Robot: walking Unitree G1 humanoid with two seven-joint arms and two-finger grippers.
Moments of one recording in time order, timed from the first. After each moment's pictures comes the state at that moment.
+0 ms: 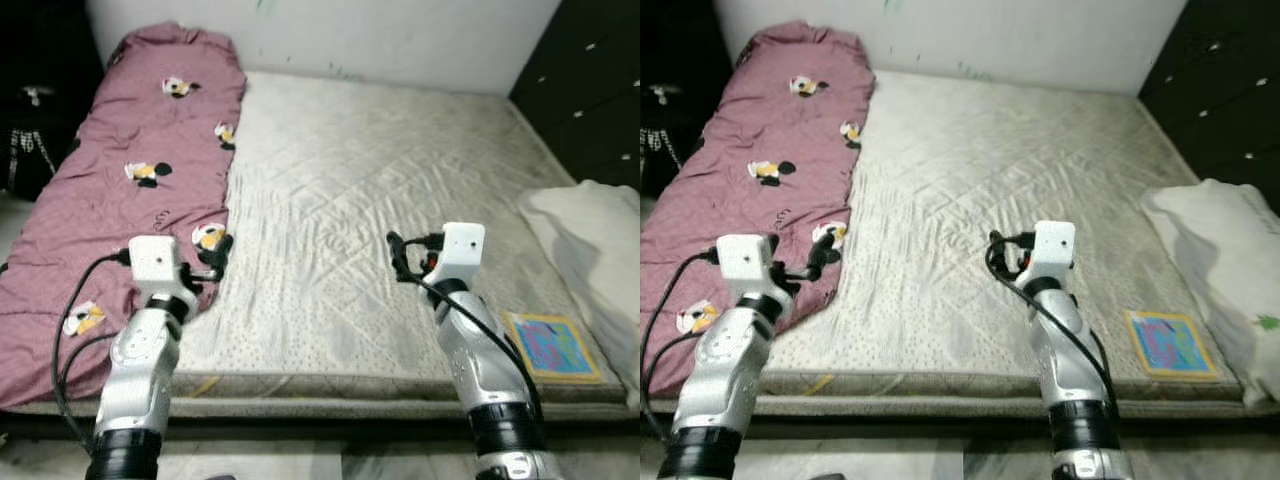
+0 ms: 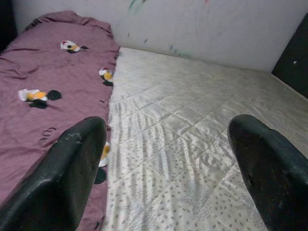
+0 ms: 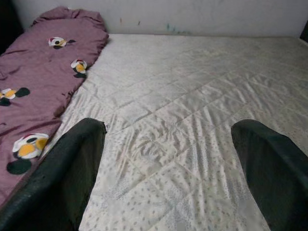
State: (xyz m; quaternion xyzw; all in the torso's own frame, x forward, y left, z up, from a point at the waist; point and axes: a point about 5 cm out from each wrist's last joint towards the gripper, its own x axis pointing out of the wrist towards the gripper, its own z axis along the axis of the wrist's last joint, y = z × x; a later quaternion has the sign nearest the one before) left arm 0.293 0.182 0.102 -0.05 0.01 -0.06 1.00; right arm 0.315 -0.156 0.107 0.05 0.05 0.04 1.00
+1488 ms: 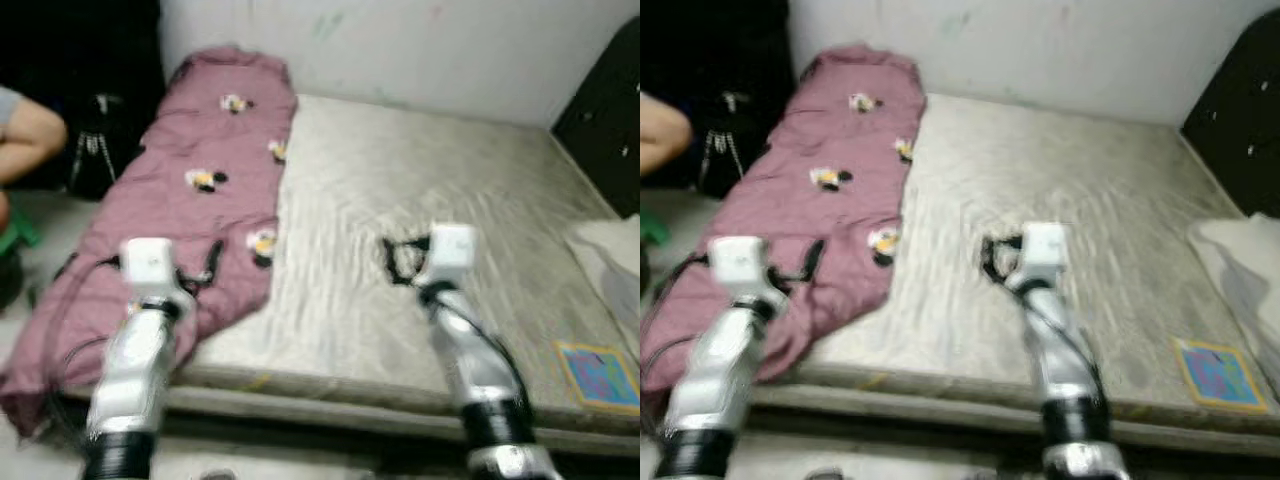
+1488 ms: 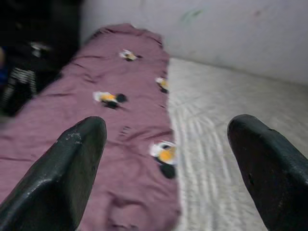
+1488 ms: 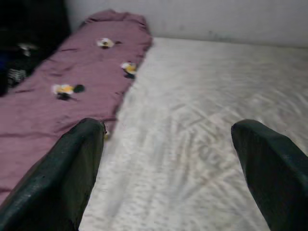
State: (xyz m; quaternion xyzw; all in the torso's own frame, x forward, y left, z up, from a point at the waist) left arm 0.291 0.199 0.099 -0.04 0.02 -0.02 1.00; right arm 0.319 -0.139 0.103 0.05 0.07 0.05 0.99
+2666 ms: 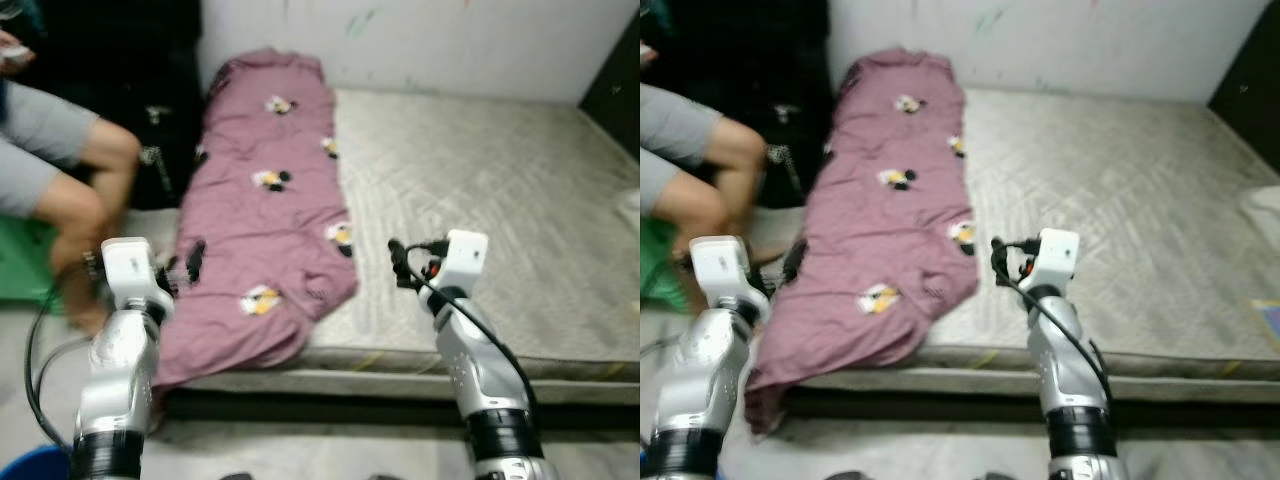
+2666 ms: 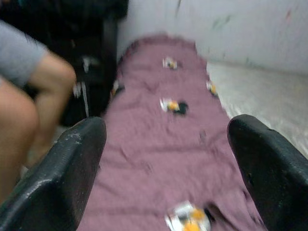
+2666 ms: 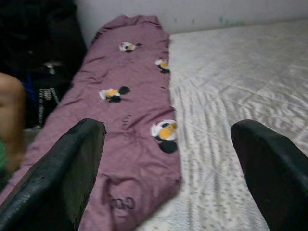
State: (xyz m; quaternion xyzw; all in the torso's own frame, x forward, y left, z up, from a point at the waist) left arm 0.296 0.212 0.106 -0.04 0.01 0.00 1.00; right arm 0.311 -0.157 0.102 0.10 0.06 0.03 0.99
